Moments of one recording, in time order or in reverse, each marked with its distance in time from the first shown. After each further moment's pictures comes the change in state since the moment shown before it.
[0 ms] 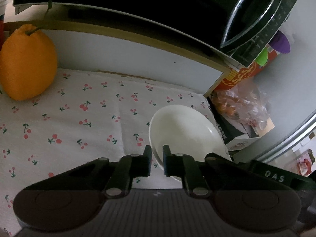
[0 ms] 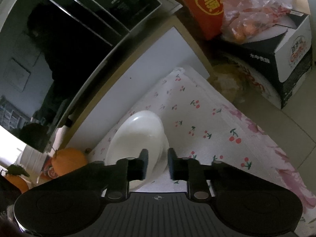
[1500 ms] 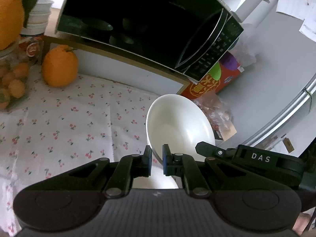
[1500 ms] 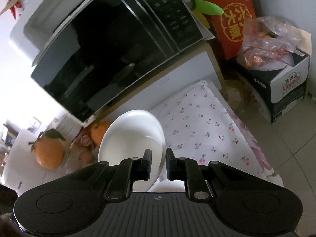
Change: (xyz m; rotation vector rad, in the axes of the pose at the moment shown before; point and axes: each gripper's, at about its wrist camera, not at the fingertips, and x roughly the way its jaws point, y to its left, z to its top) left arm -0.143 -0.032 -0.048 -0.080 -0.084 -0.095; right arm -0.140 0.072 -0.017 -0.193 0.051 0.006
